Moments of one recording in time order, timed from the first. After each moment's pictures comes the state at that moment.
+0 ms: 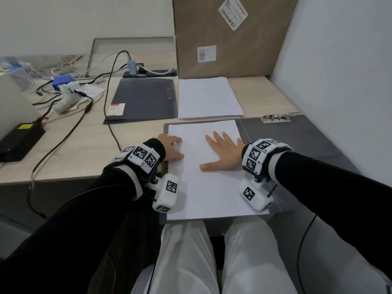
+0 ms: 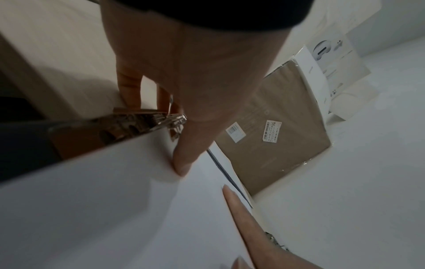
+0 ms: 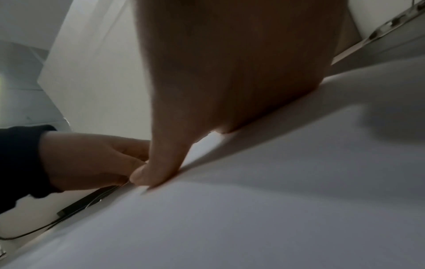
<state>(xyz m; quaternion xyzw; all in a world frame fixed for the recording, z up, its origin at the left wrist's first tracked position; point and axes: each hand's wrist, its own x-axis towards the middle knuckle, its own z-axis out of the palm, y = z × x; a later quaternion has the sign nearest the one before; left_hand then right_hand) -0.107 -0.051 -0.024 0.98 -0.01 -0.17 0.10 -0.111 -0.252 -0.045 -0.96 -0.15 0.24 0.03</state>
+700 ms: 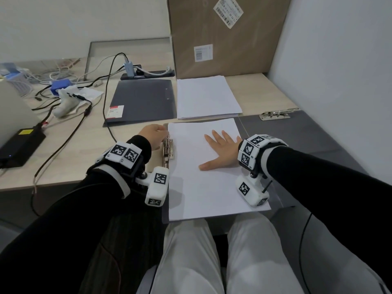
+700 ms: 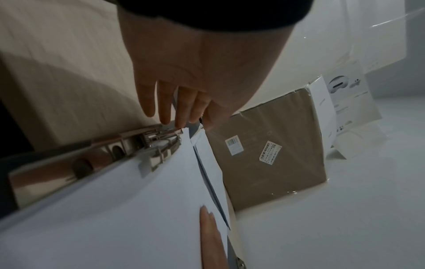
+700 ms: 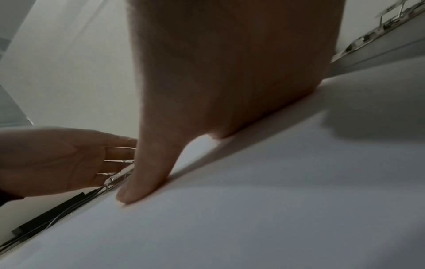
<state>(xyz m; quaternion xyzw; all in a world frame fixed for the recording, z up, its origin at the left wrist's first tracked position) -0.103 -0.032 -0.012 0.86 0.11 -0.07 0.49 -0.112 -0.250 -0.042 -0.96 -0.13 0.24 0.03</state>
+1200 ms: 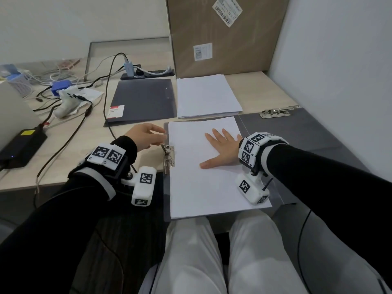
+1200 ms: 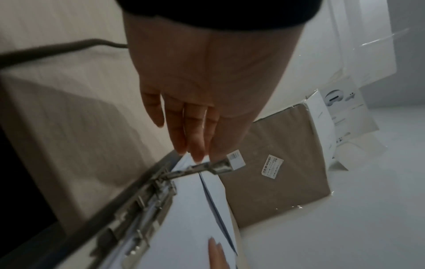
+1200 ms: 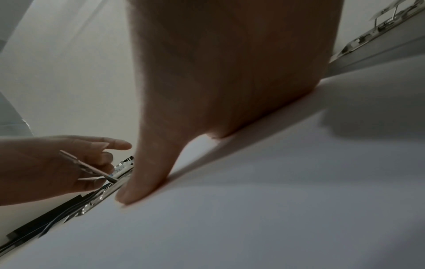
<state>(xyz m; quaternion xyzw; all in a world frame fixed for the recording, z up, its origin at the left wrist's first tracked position) -0.111 -0.001 -0.009 0.88 0.05 -0.10 0.47 -0.111 -0.251 -0.044 -0.96 -0.13 0.24 0.03</state>
